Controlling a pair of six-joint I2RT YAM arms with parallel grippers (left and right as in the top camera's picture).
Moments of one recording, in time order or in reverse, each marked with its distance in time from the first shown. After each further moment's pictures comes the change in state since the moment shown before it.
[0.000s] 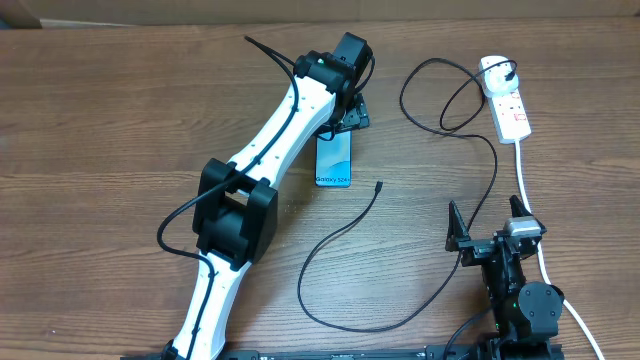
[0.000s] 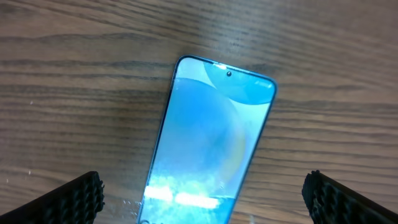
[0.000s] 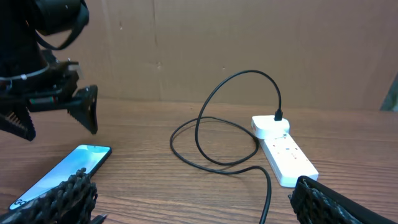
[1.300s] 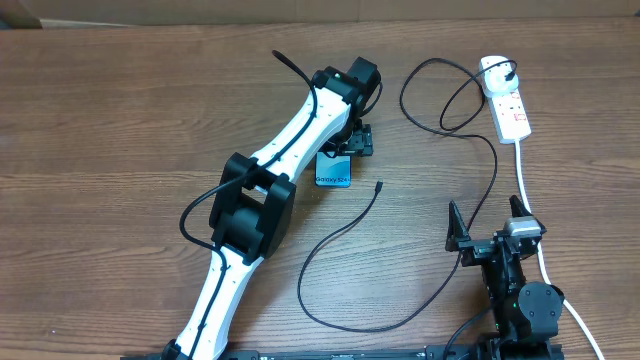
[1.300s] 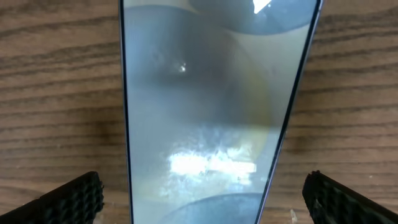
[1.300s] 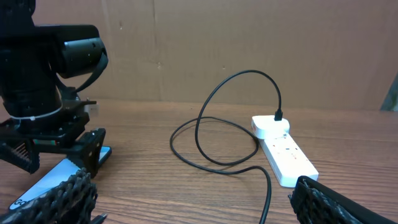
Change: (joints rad) left arm -0.039 0.091 -0.015 -0.047 0.038 0.135; right arm 0.000 0.000 0.000 0.000 0.000 -0.001
